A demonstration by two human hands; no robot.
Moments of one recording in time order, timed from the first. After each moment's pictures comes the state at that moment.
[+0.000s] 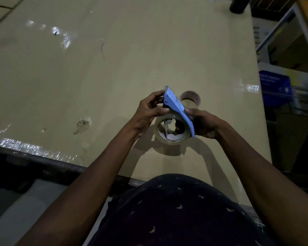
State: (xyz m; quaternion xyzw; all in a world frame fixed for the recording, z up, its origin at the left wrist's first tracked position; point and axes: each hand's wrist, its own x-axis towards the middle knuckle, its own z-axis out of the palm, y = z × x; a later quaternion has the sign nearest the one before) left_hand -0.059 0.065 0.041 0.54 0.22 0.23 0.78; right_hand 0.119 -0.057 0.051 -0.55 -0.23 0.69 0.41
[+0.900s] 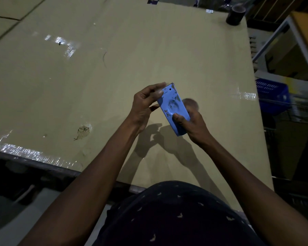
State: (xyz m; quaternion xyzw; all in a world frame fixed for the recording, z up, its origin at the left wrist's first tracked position) left_hand -0.046 0.076 0.081 0.53 0.27 0.30 0.75; right_hand 0.080 -0.053 0.060 -0.72 -0.44 0.28 0.46
